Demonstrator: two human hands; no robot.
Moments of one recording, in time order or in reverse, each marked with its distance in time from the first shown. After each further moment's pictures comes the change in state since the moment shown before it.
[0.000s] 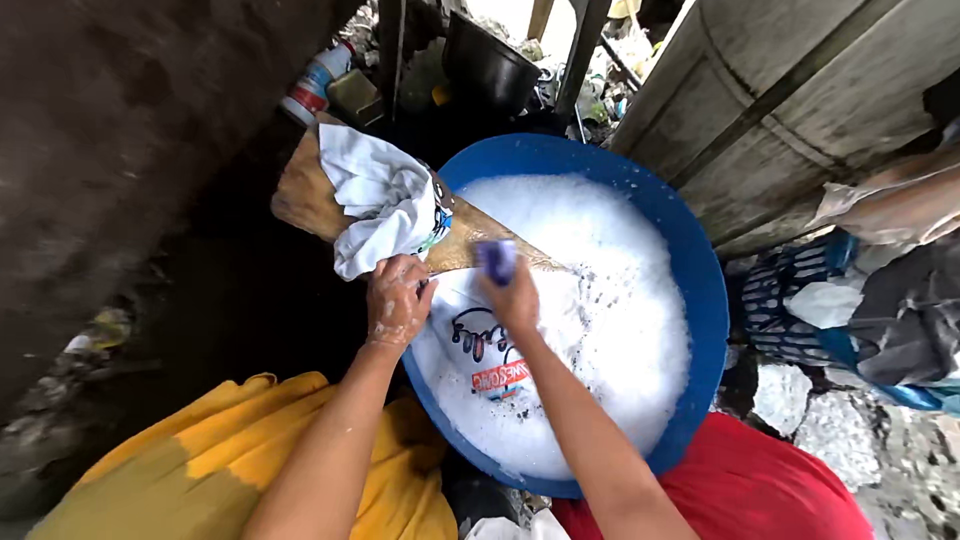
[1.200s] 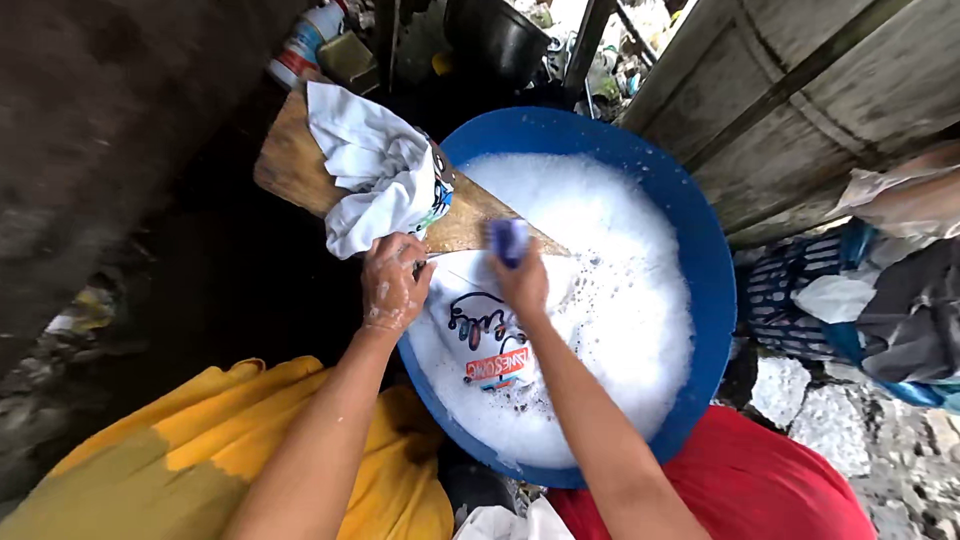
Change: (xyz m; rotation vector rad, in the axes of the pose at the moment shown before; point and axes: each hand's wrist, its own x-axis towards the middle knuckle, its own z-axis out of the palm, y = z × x) left_hand 0.008 0.004 -0.002 -0.018 -0.047 -0.080; right_hand 0.012 0.005 -0.008 0.011 0.019 0.026
